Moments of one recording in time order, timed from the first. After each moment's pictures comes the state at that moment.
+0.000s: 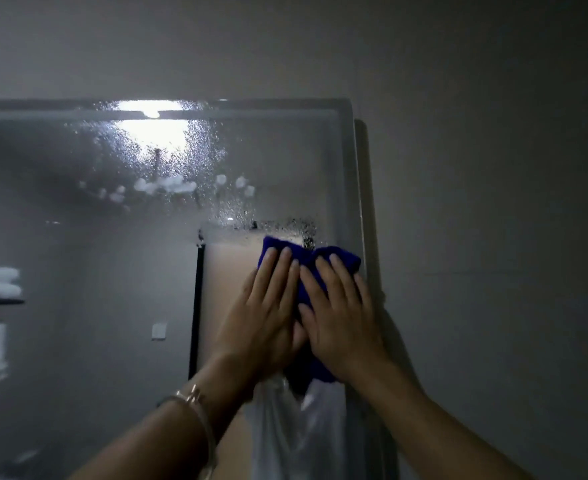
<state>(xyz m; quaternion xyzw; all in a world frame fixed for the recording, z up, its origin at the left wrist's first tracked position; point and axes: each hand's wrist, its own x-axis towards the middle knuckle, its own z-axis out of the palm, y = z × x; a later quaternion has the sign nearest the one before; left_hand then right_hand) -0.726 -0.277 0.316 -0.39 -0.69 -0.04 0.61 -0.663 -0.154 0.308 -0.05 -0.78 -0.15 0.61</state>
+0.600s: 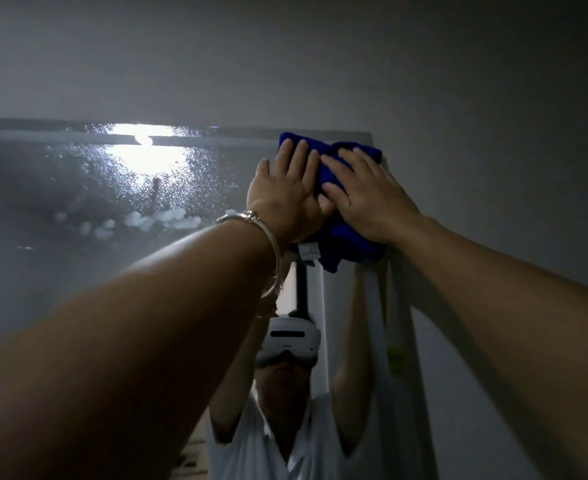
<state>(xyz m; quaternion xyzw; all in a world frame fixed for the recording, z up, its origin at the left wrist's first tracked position) -0.717 -0.271 0.526 -0.31 -0.73 -0.04 0.61 -0.646 -0.144 0.523 -0.04 -0.79 -0.16 0.59</state>
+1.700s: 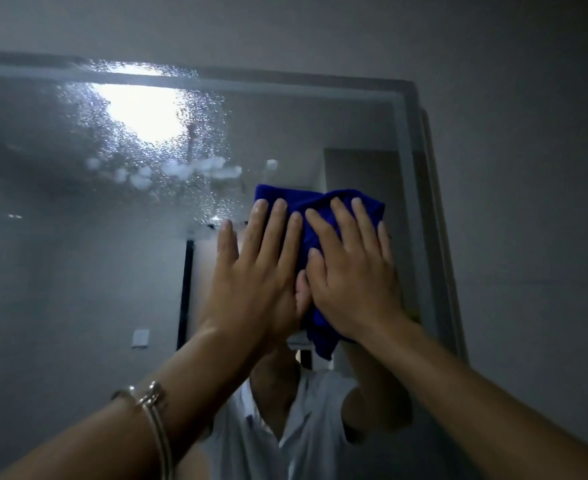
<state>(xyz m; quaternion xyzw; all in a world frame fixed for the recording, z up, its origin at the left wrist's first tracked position) -0.772 -0.339 0.363 -0.35 -0.68 -0.07 0.64 -0.707 -0.223 0.369 -0.07 -0.75 -0.13 0.64</state>
